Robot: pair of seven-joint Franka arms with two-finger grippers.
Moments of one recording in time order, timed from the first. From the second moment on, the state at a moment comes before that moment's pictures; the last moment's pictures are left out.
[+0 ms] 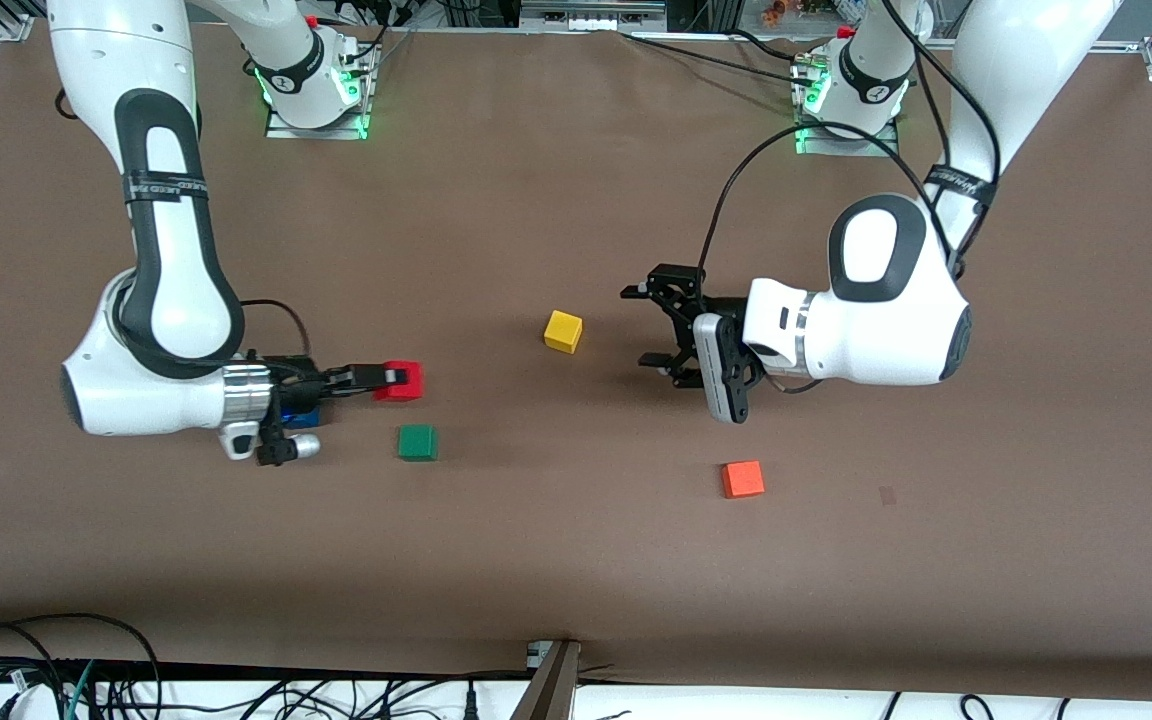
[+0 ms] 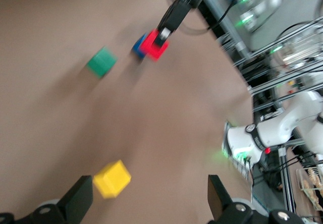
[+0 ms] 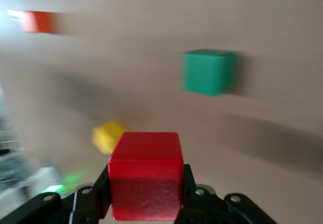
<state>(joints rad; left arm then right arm) 0.07 0.54 -0.56 -1.52 -0.67 1.97 0.69 0.43 0.65 -0.39 -1.48 0.80 1.75 -0.35</state>
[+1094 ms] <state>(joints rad) 0.17 0.35 -0.55 -1.48 0.21 1.53 -0.24 0.55 0.65 -0.49 -1.63 0.25 2.08 -0.08</state>
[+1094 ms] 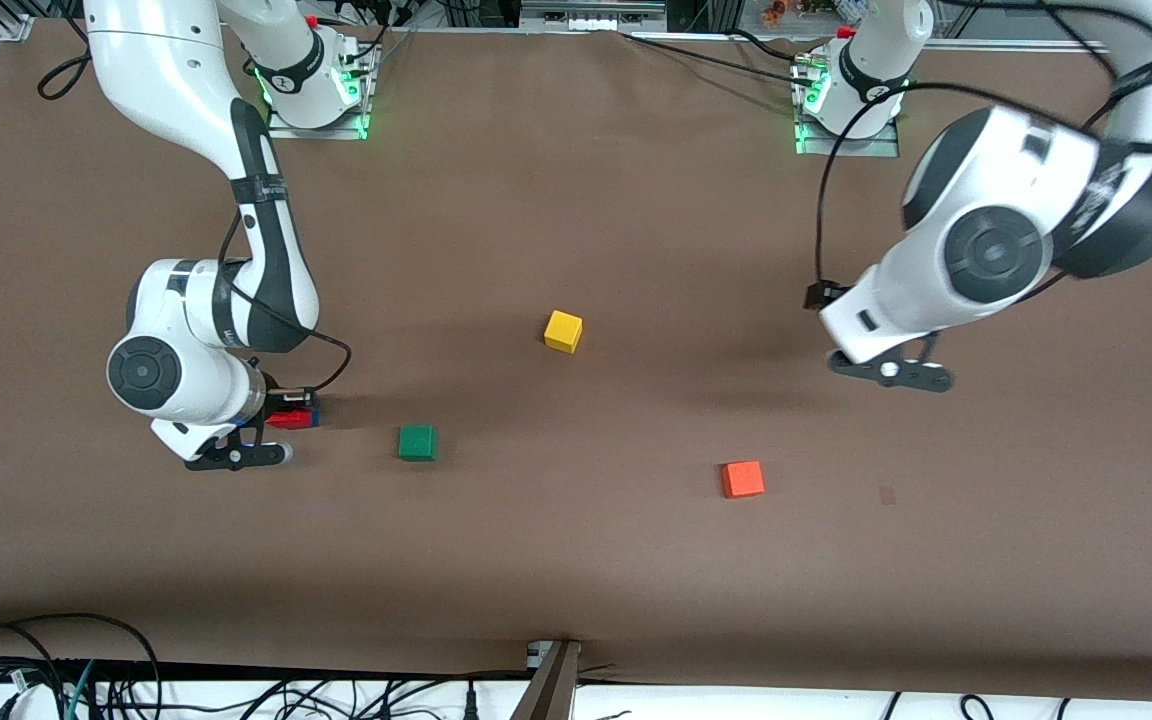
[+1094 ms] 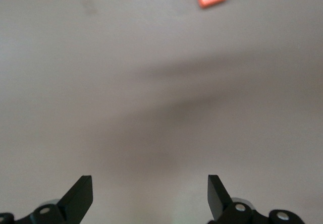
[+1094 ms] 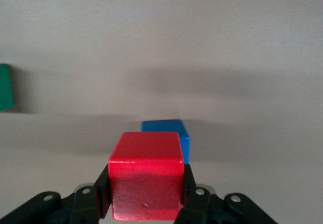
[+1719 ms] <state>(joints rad) -0.04 0.10 -0.12 -1.50 0.06 1.55 -0.23 0.55 0.63 -0.50 -1.69 0.25 2.14 -0.12</state>
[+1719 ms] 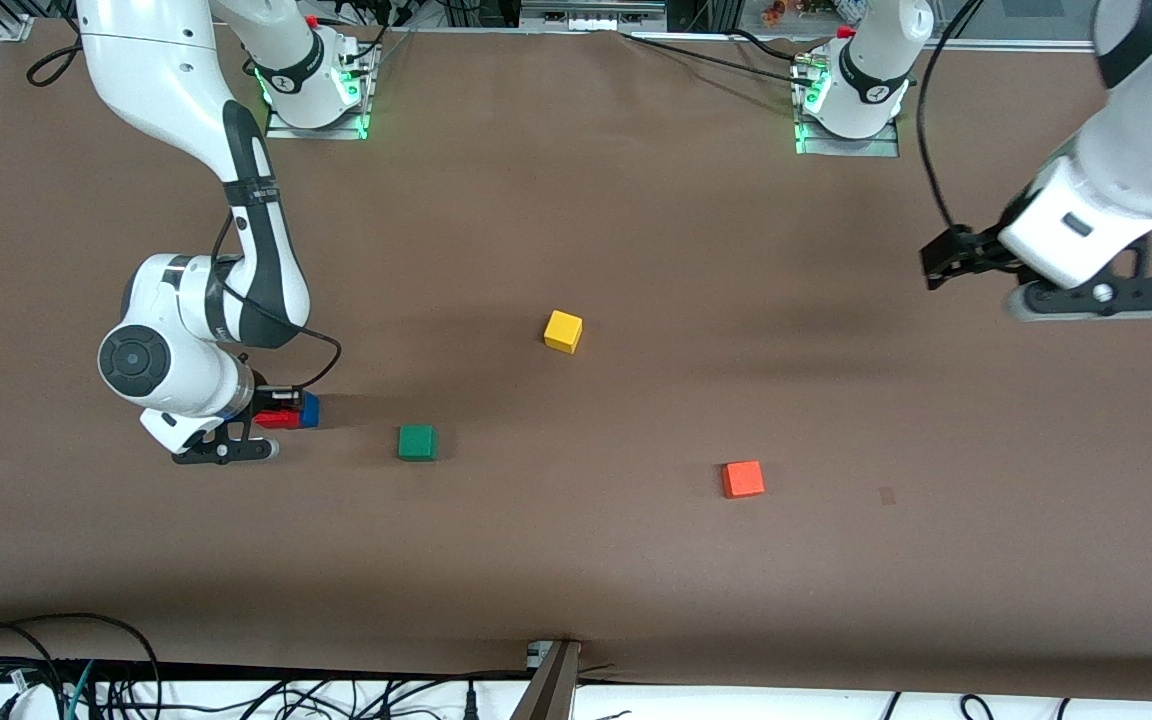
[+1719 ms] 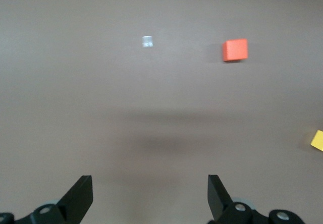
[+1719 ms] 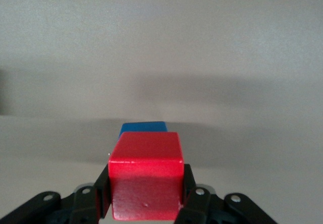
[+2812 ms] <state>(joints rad) -0.06 -0.04 -0.06 -1.76 0.05 1.69 -0.21 0.55 0.61 -0.50 -1.73 0.26 2.14 -0.19</state>
